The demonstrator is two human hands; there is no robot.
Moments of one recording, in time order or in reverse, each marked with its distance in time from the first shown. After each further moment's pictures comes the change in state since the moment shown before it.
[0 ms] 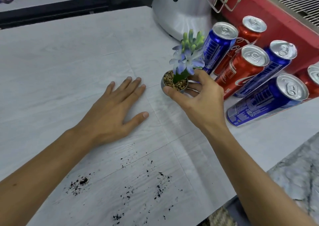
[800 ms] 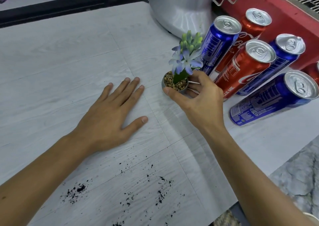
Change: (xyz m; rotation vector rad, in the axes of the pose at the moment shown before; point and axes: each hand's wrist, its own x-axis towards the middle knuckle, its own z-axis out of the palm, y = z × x) left_hand -0.002 -0.002 0.007 0.068 0.007 0.037; right_hand 0.005 0.021 0.010 -0.014 0.021 0.000
